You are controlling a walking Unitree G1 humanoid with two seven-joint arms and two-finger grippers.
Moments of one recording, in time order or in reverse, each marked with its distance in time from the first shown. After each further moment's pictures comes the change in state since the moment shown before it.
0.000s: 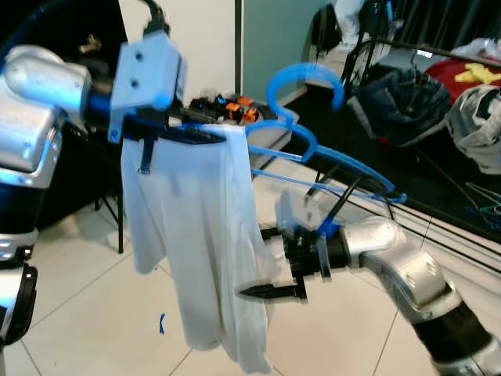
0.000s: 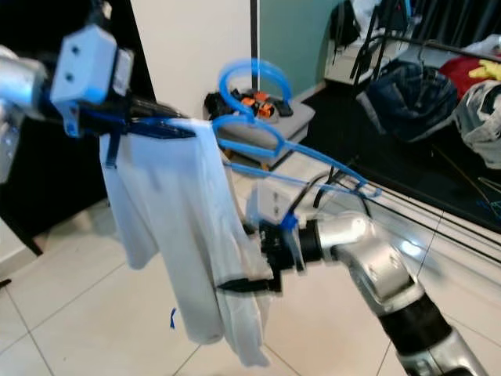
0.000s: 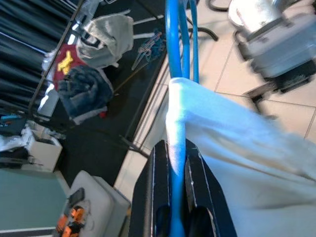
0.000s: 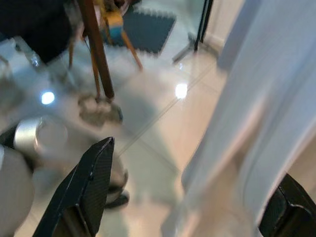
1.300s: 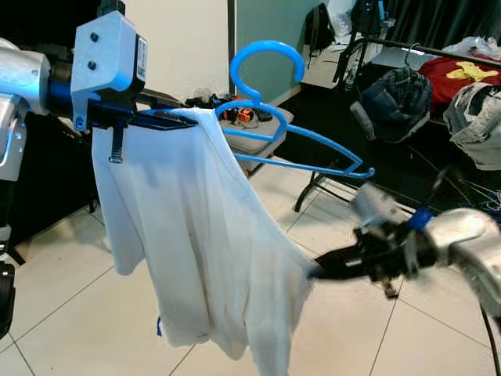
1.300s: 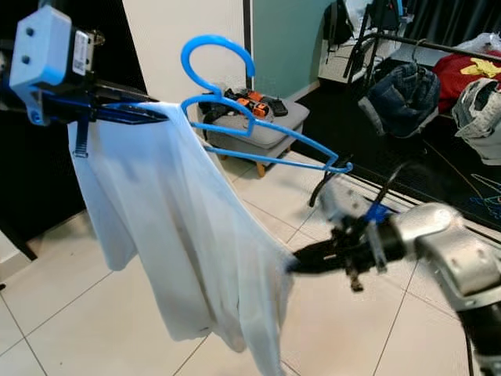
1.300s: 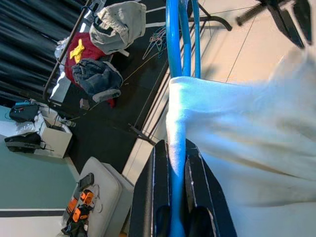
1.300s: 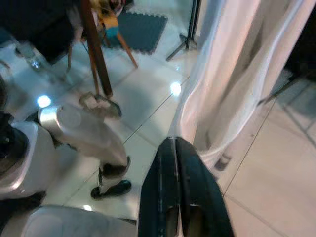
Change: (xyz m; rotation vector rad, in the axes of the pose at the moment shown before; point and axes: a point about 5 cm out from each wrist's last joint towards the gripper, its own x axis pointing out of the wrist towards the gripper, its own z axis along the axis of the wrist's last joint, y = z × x) left arm -0.028 0.004 -0.008 -0.010 0.068 0.043; right arm -0.088 -0.002 0.013 0.019 -0.052 -0.029
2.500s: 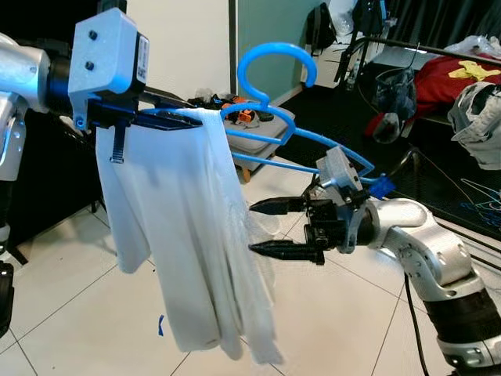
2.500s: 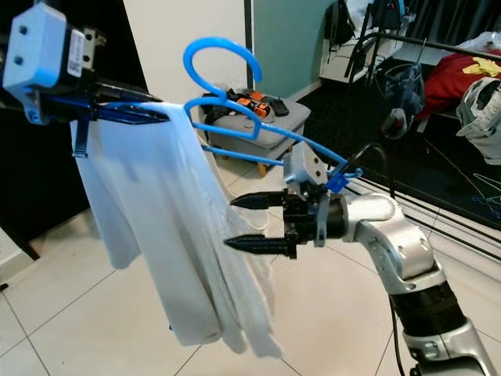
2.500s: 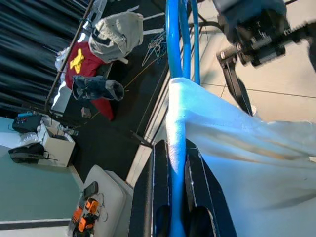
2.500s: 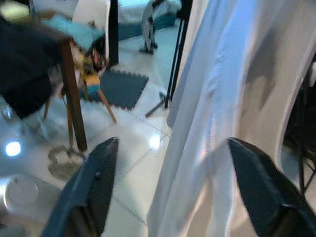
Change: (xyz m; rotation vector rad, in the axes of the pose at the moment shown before) left arm 0.001 0.002 0.014 0.043 -0.040 -0.011; right arm 0.068 -0.017 0.023 -0.096 -0.223 -0.065
